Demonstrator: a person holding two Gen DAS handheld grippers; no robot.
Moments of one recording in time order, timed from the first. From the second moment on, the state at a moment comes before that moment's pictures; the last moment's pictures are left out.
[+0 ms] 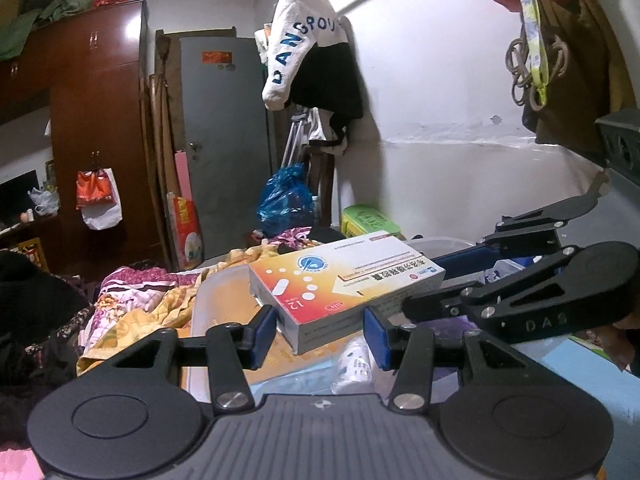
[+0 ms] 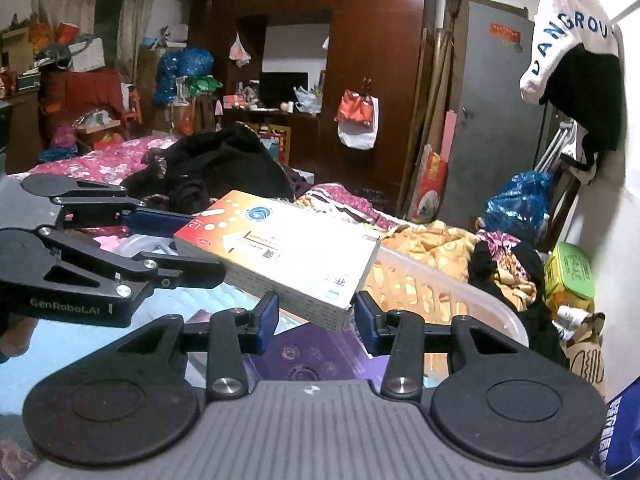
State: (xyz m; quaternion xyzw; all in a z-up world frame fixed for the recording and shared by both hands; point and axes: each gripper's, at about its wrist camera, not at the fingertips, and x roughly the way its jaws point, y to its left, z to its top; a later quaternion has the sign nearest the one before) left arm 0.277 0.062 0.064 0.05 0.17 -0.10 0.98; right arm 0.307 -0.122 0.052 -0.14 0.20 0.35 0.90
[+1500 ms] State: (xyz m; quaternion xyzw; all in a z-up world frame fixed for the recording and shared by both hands) left arm 0.160 0.047 -0.015 -0.06 0.23 -0.07 0.97; right arm 0.186 -0.162 -0.017 -0.03 0.23 0.38 0.90
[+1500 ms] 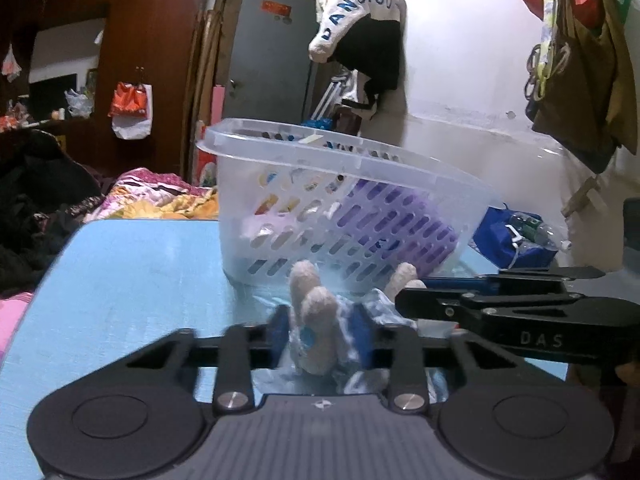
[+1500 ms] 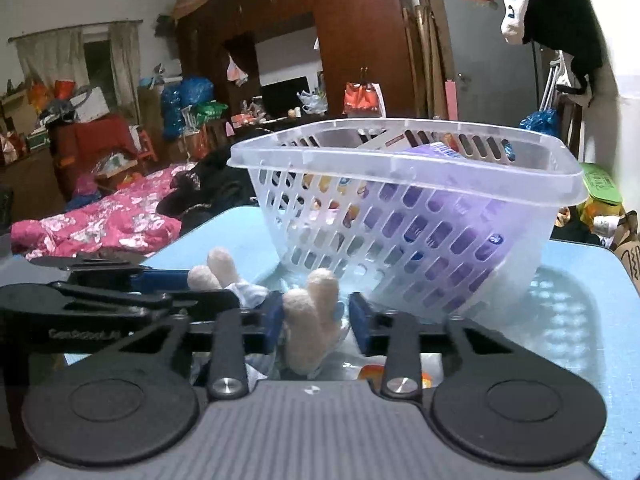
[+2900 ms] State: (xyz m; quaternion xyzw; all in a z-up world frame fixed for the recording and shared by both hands) left arm 0.218 0.019 0.136 -0.01 0.10 -0.07 0.99; right arm 0.243 -0.165 0.116 0.00 0.11 0.35 0.93
